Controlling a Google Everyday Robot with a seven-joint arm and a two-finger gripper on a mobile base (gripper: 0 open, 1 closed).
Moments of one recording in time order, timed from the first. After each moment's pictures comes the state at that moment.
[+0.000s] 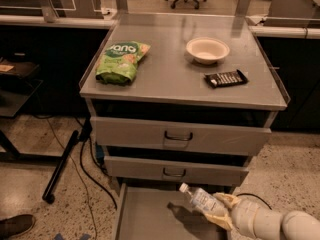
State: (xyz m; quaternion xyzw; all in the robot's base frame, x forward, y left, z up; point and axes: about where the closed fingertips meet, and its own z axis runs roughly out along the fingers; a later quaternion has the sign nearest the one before) arm 0.416 -0.192 0.502 -0.39 0.80 0.18 0.42
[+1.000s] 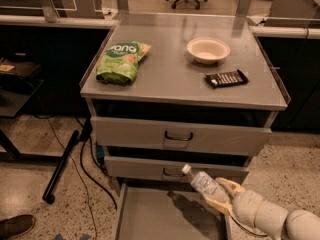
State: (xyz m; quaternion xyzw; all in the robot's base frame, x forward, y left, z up) arm 0.448 -0.195 0.547 -0.36 0.77 0.17 0.51
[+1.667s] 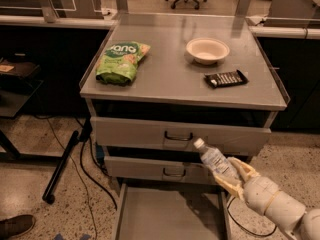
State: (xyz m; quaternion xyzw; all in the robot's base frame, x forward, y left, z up) arm 0.477 -0.219 0.630 -0.32 0.72 0.12 0.61
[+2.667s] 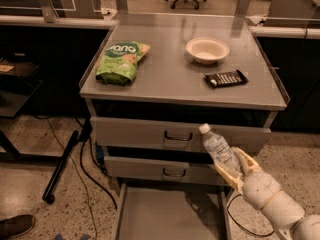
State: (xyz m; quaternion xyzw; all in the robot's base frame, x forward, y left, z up) arm 0.489 -0.223 0.668 -0.26 0.67 0.11 0.68
